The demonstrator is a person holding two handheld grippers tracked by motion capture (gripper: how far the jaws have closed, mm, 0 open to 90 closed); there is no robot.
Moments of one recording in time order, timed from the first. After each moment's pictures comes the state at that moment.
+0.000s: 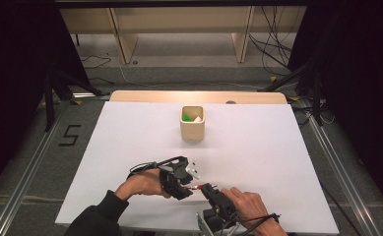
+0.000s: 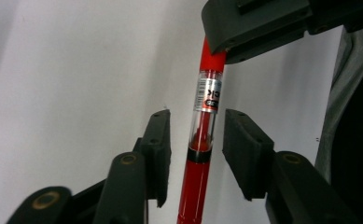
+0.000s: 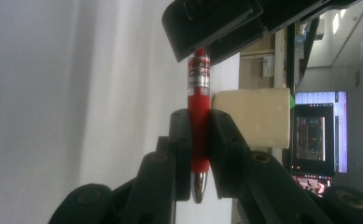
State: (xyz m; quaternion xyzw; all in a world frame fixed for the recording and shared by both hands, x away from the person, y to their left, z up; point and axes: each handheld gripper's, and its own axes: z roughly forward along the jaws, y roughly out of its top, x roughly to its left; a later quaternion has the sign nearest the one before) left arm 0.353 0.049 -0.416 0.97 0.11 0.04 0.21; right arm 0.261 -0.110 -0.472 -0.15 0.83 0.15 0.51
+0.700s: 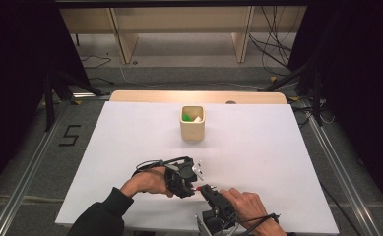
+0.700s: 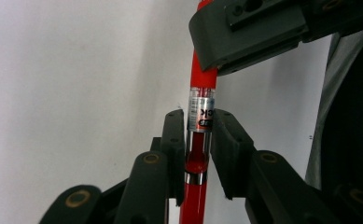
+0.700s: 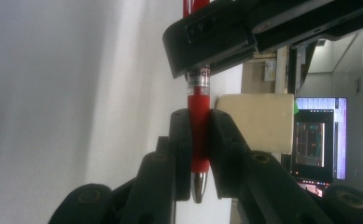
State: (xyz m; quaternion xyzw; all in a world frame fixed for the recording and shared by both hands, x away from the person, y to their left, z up) left arm 0.358 0.036 -0.421 0.98 0.09 0.02 0.18; right arm 0.260 -0.108 -0.476 -0.16 0.83 0.15 0.51
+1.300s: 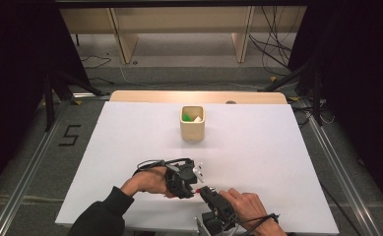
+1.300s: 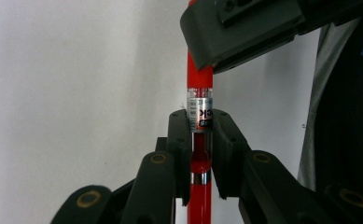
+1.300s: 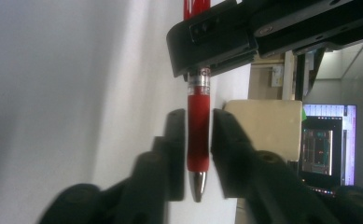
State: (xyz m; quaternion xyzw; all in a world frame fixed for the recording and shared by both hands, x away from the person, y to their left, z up) left arm 0.358 0.036 -0.423 0.98 0.07 0.00 0.17; right arm 0.258 -0.108 -0.476 -0.17 0.84 0.15 0.50
